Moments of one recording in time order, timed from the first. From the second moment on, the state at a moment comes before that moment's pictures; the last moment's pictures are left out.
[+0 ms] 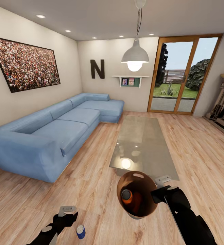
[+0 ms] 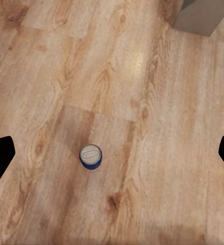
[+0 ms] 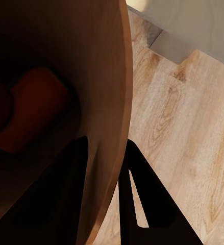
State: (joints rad) left arm -0.44 0.02 0.19 -0.37 -0.12 -0.08 -0.15; right arm -0.30 -0.06 0.09 -1.50 0.33 1.05 0.25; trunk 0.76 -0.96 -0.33
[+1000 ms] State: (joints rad) left arm -0.44 0.02 0.19 -0.37 -0.12 -0.07 -0.15; right arm -0.30 -0.06 0.09 -1.50 0.33 1.05 0.25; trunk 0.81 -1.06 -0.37
